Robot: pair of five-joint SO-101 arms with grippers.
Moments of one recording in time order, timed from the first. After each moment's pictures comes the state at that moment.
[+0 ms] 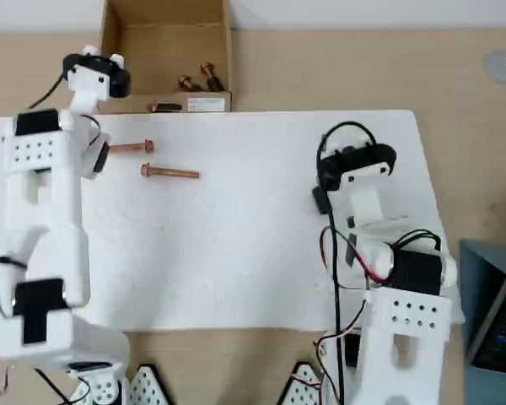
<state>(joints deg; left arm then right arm) -13.0 4.1 -1.9 76.4 -41.1 5.5 -58.2 49.5 80.3 13.6</state>
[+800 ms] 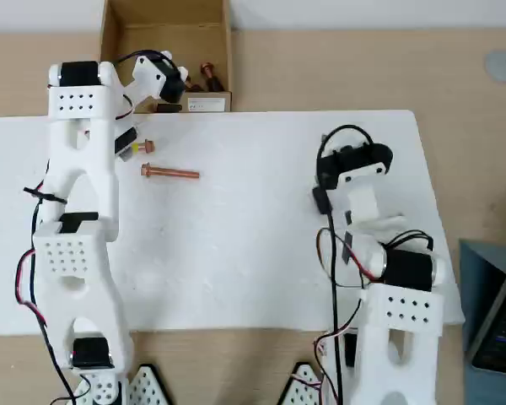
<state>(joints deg) -6.5 40.4 -48.7 99.1 -62.3 5.5 -58.2 56.2 71.2 13.6</state>
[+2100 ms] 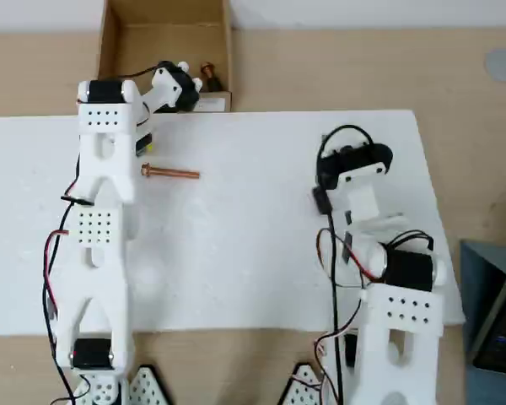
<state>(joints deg) -4.7 73.2 -86.5 99.7 -64.1 5.5 -58.2 56.4 71.2 13.6</state>
